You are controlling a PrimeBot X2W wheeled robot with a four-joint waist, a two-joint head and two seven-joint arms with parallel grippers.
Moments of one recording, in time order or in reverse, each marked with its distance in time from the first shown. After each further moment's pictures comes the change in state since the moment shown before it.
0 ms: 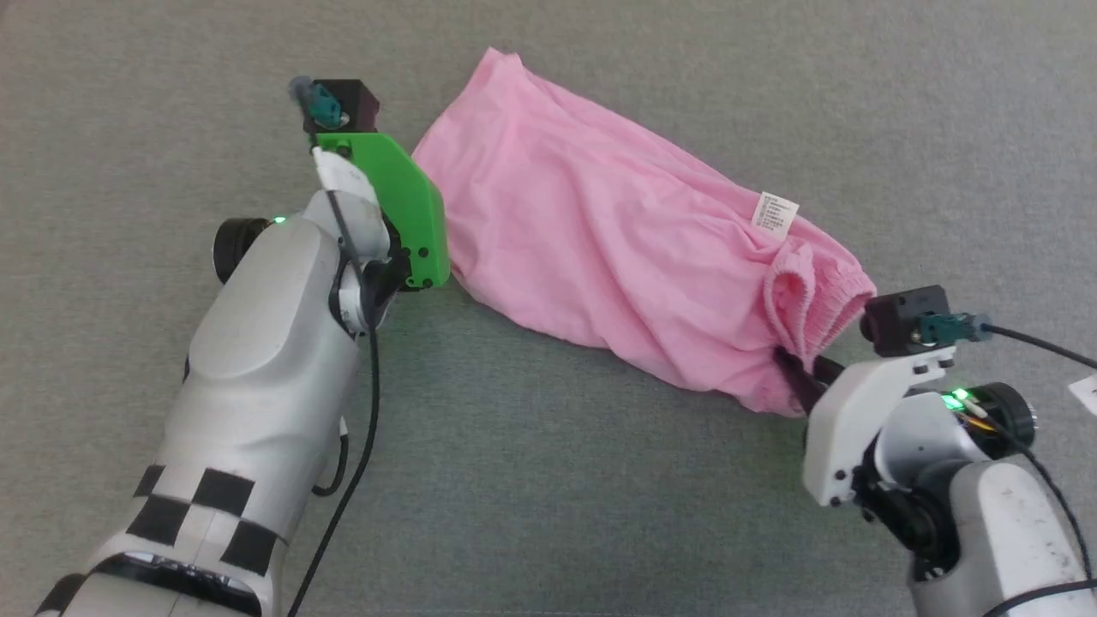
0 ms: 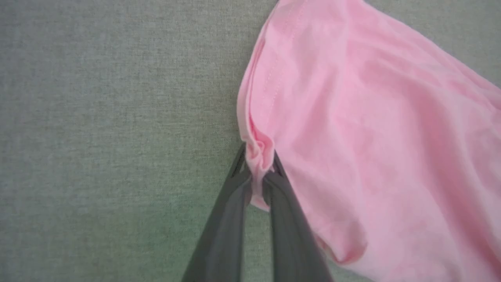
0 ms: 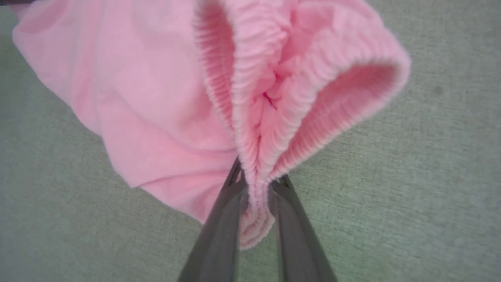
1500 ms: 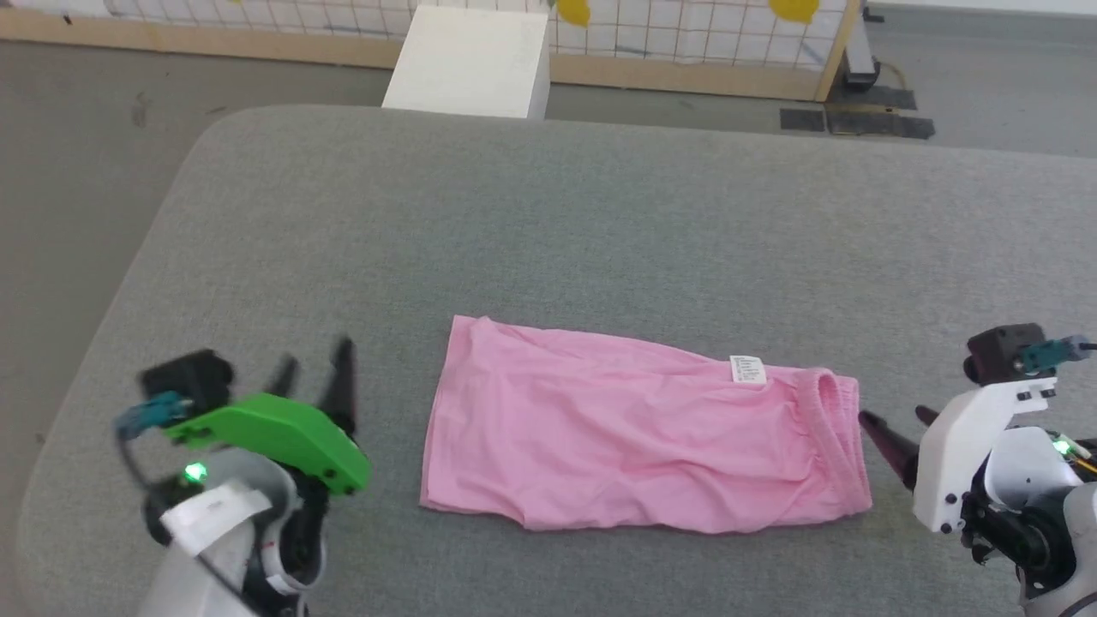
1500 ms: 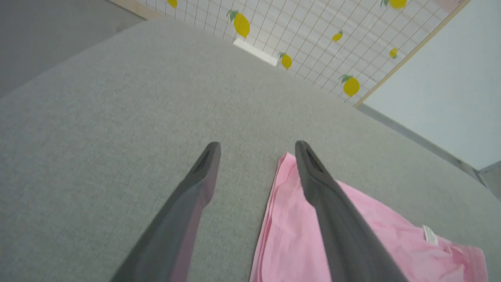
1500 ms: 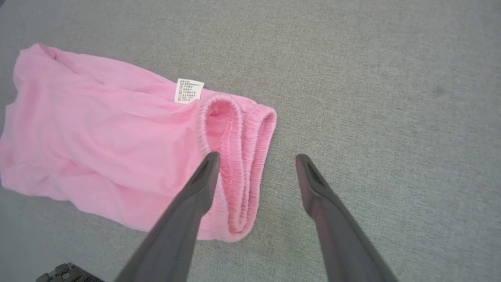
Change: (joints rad) left arm 0.720 0.067 0.229 -0.646 -0.127 0.140 -0.370; right arm 0.032 -0.233 -0.043 0.130 0.206 0.000 0.086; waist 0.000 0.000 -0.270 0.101
